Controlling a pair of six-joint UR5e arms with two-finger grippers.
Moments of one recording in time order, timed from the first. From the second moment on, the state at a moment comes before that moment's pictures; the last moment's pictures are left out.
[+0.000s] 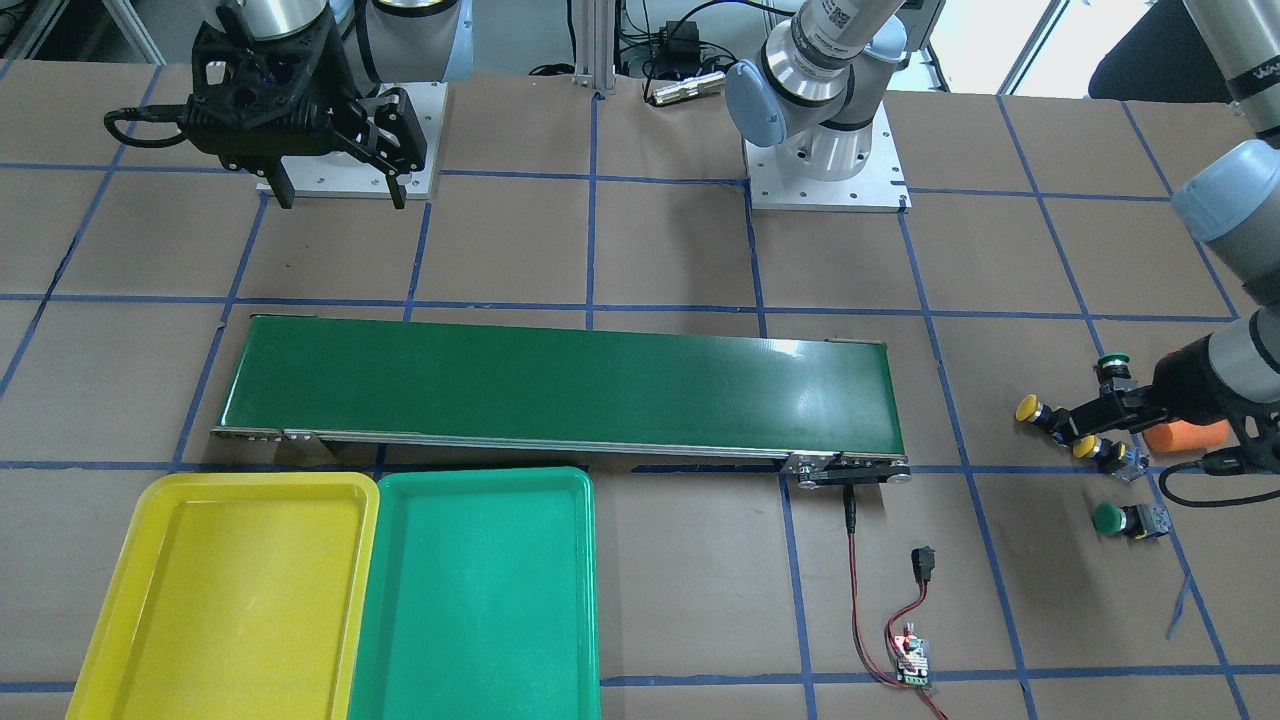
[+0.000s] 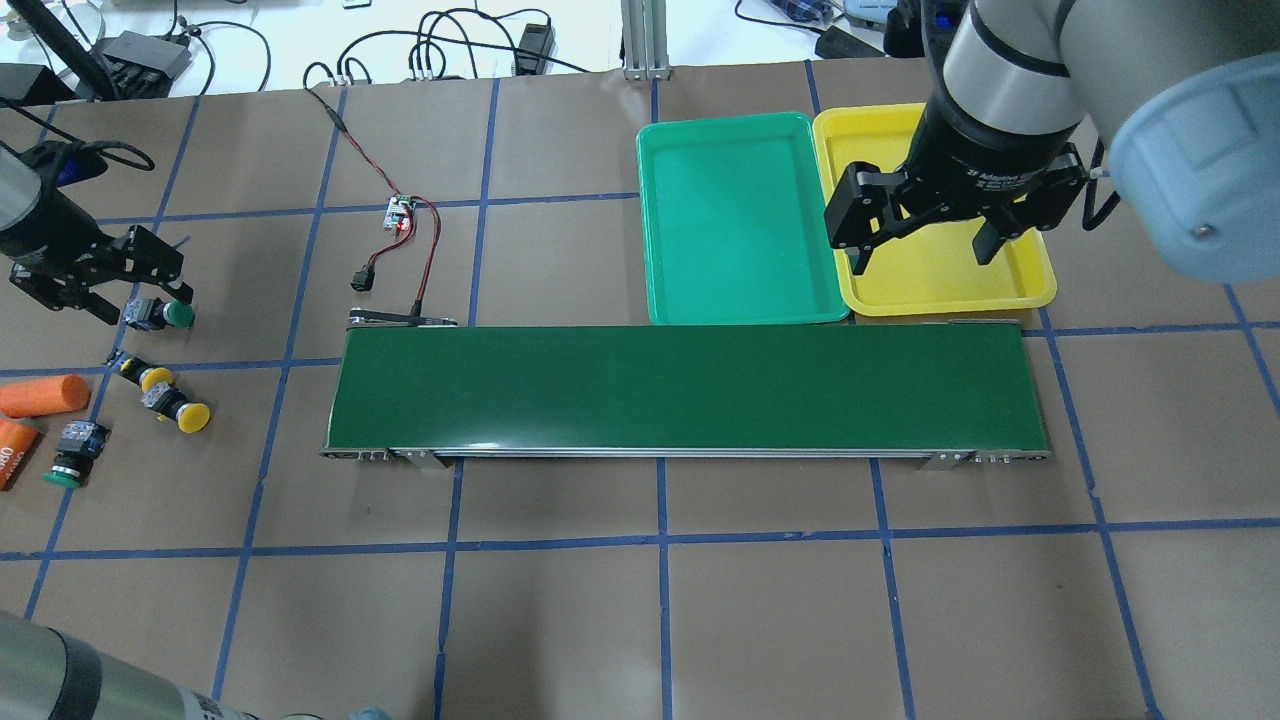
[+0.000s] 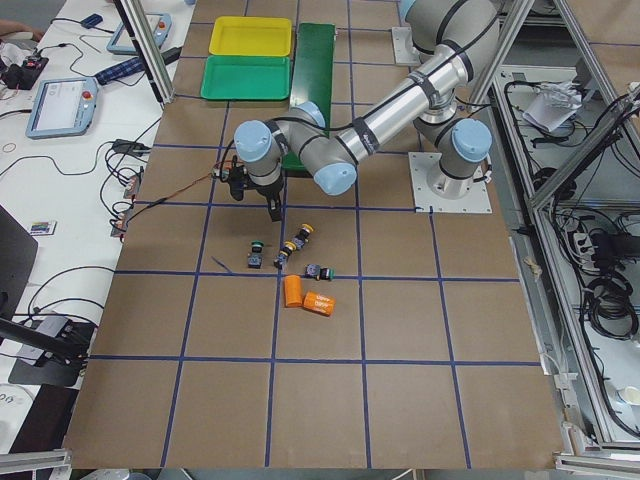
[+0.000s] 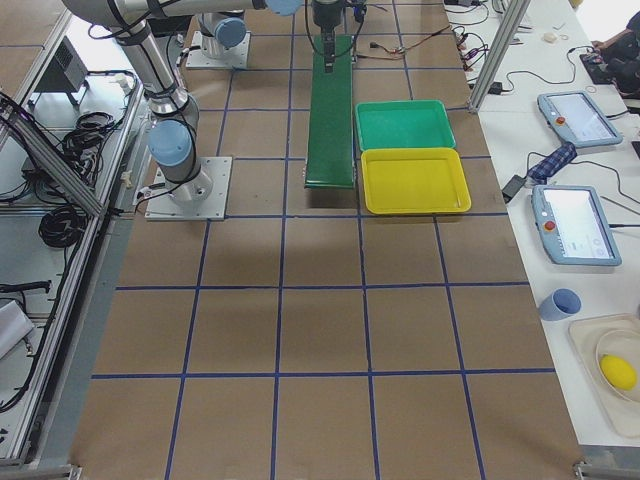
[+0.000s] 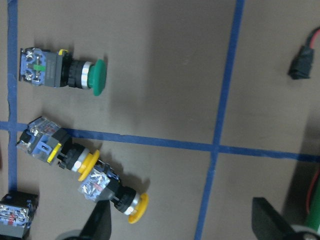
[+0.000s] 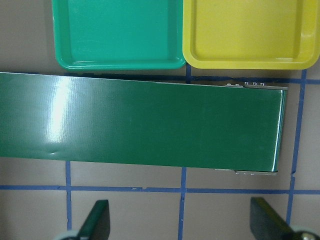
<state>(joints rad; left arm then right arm) -0.98 -1.94 -1.66 -1.25 1.52 0.42 1.66 -1.66 1.61 -1.56 -1.58 0.05</state>
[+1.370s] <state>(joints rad) -0.88 -2.04 -1.79 -1.09 1.58 0.35 1.66 -1.66 1.61 -1.56 -1.59 0.05</state>
